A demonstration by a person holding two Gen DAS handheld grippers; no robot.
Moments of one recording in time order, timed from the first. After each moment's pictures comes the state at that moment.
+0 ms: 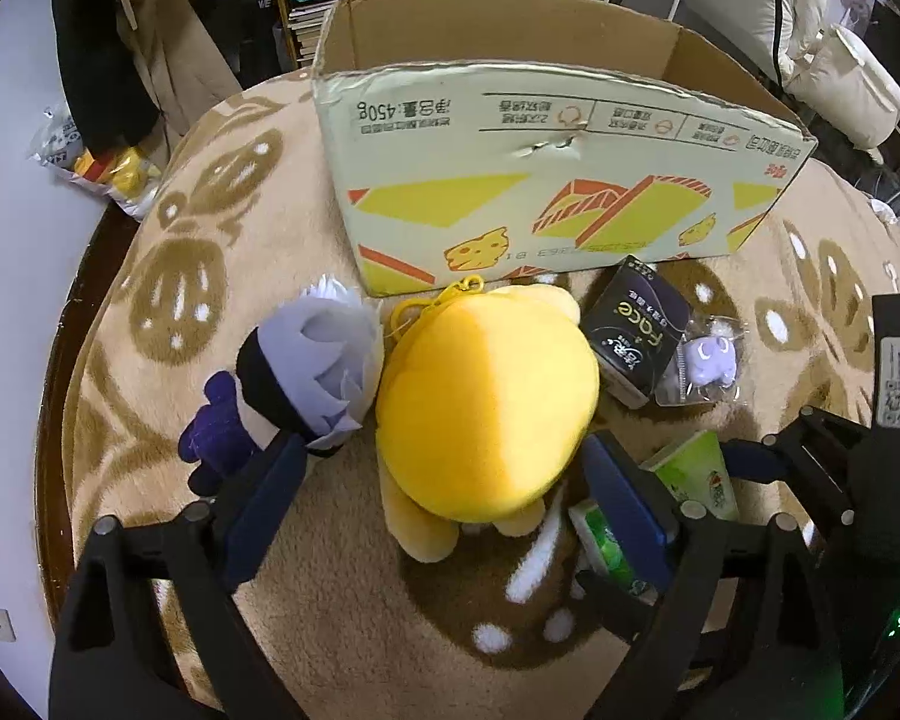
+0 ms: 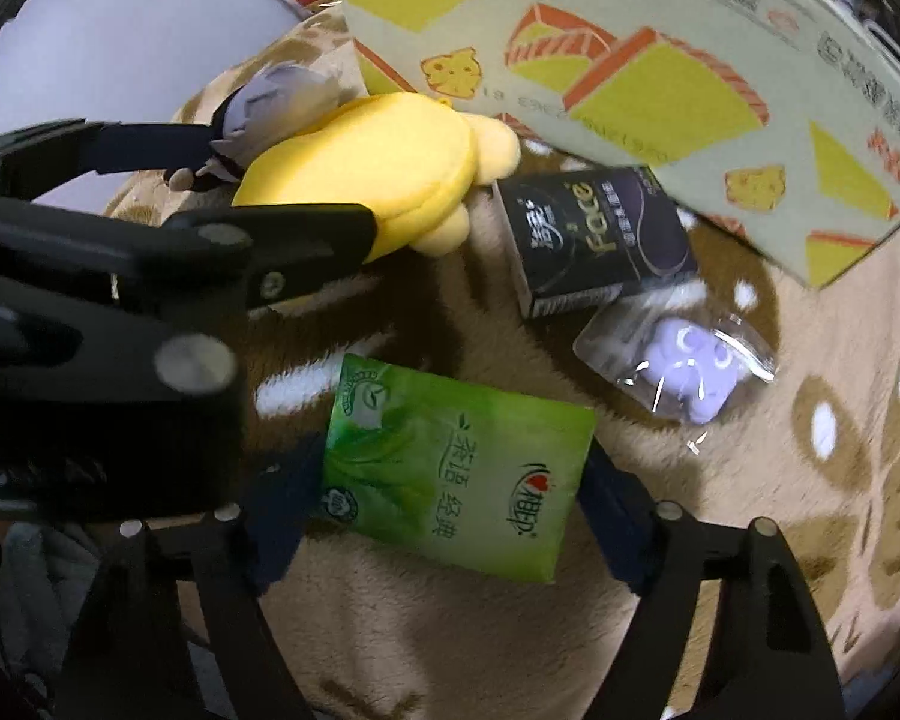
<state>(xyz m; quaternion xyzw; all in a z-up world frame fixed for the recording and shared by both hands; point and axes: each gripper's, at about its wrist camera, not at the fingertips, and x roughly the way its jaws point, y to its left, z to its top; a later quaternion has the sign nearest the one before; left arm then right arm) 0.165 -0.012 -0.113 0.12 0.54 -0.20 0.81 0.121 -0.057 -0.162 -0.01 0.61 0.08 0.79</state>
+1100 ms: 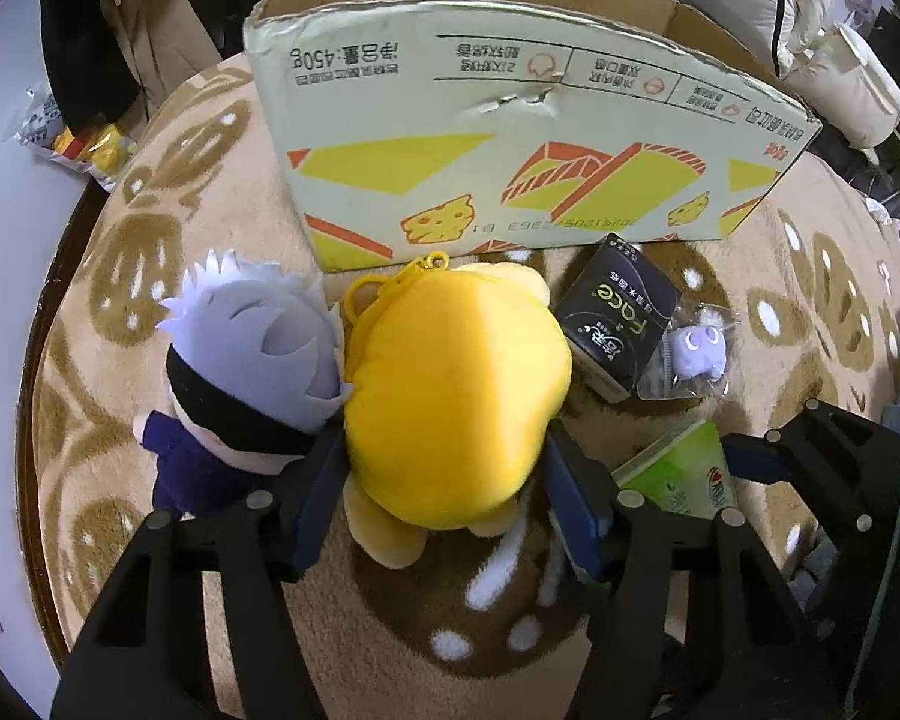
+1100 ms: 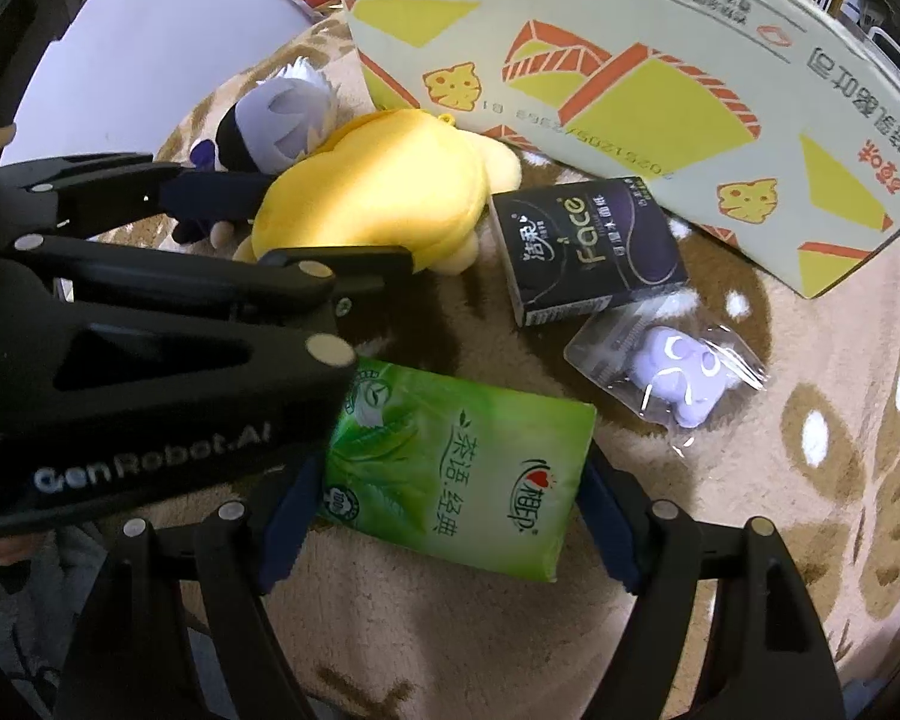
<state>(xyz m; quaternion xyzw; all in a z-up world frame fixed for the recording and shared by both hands) 0.167 -0.023 -0.128 0.10 0.57 -0.21 0.79 0.121 -0.068 -0.152 0.00 0.61 0.10 0.79</state>
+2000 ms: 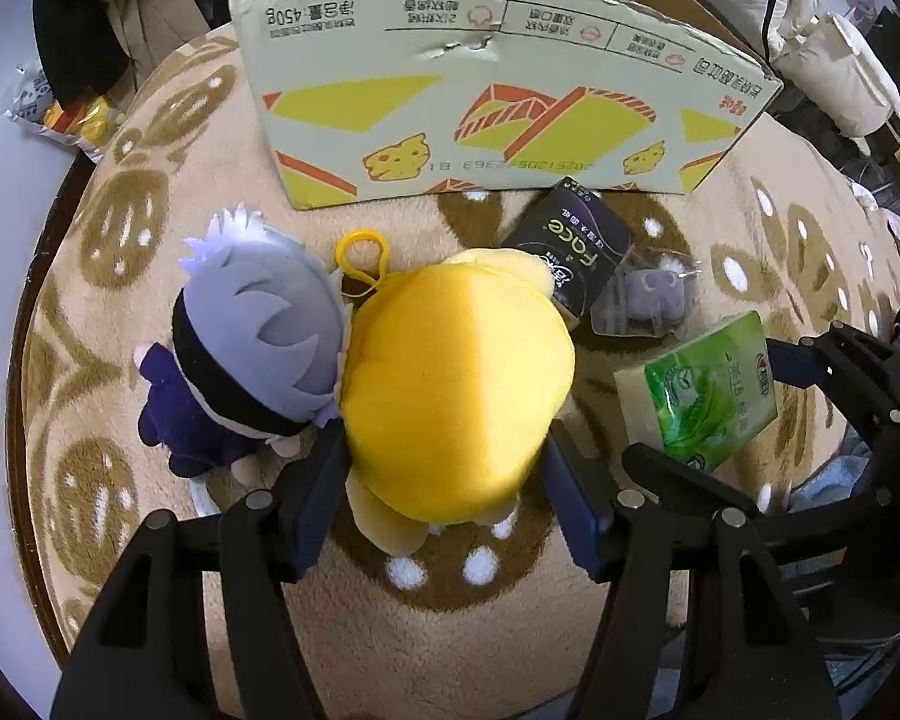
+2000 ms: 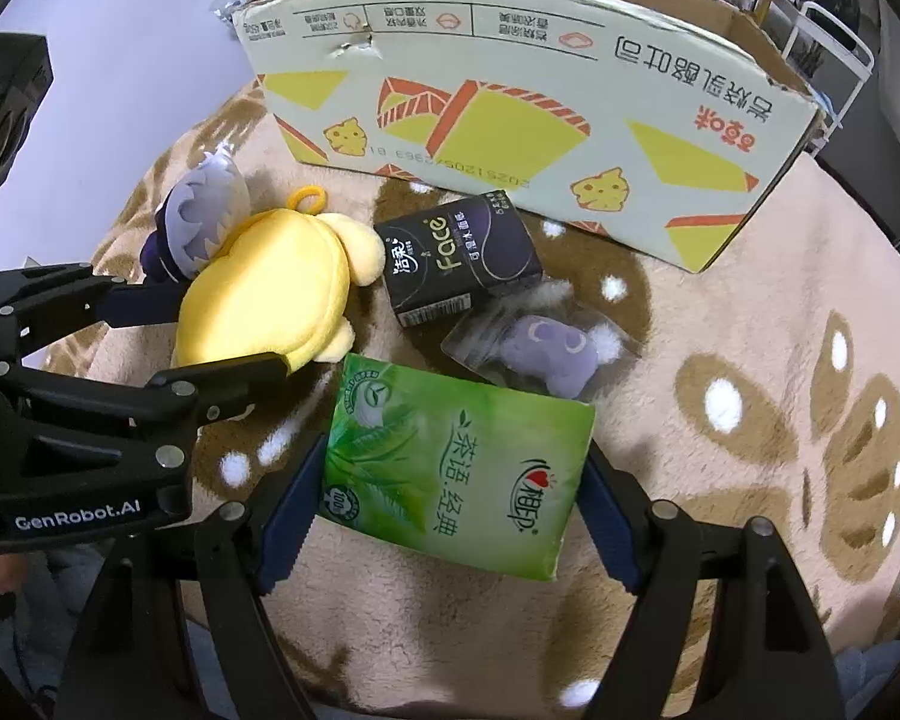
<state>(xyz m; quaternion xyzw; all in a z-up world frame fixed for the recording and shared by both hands) 0.141 -0.024 -0.123 0.10 0.60 -0.22 0.77 0.099 -0.122 -0.122 0.02 0.59 0.05 0.81</state>
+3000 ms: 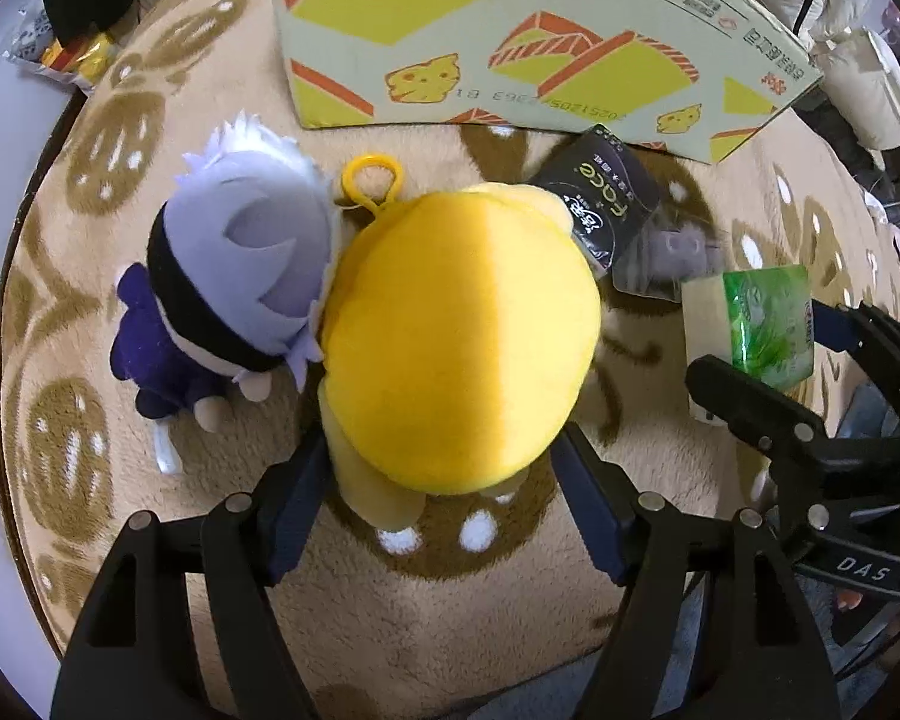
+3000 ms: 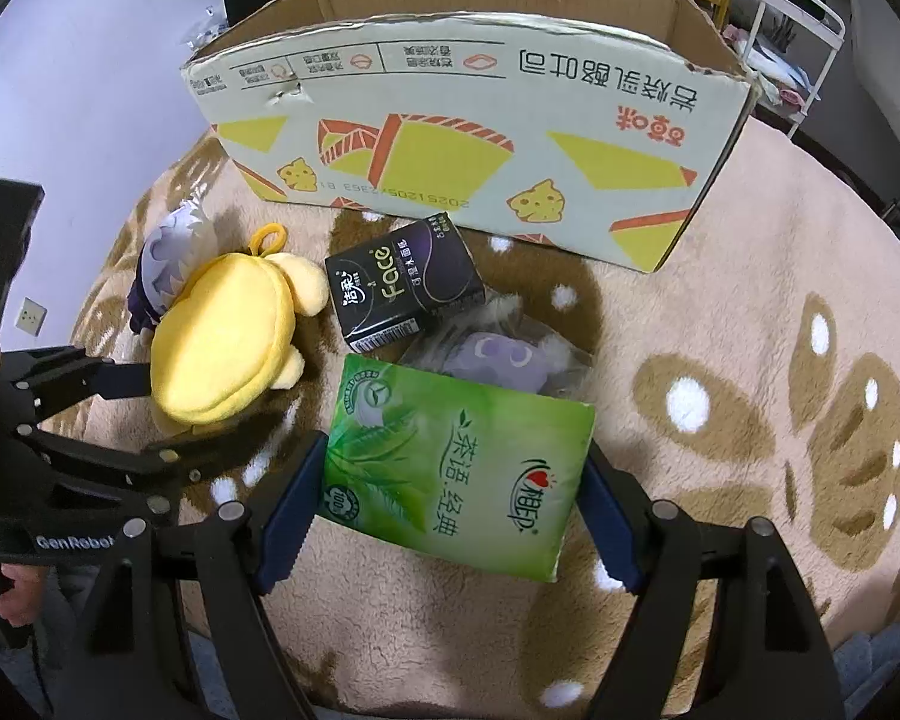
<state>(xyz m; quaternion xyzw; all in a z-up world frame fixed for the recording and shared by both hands) 0.143 -0.021 -0.144 0.08 0.65 -0.20 0.73 0.106 -0.138 -0.118 0.06 0.58 0.02 0.81</state>
